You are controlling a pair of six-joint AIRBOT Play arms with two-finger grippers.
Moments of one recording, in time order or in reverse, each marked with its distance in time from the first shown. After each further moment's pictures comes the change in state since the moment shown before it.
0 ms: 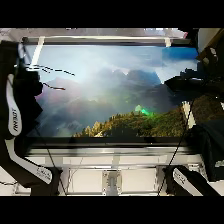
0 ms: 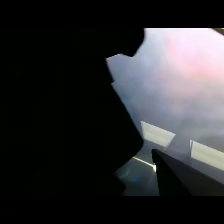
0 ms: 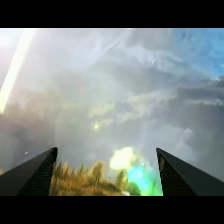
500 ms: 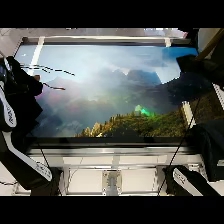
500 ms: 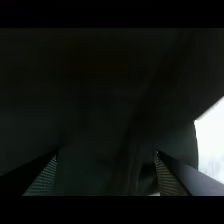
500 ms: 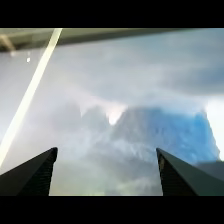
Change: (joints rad) left arm 0.196 -0.180 0.000 -0.061 0.014 -0.011; right arm 0.000 0.000 0.127 0.078 -0.229 0.004
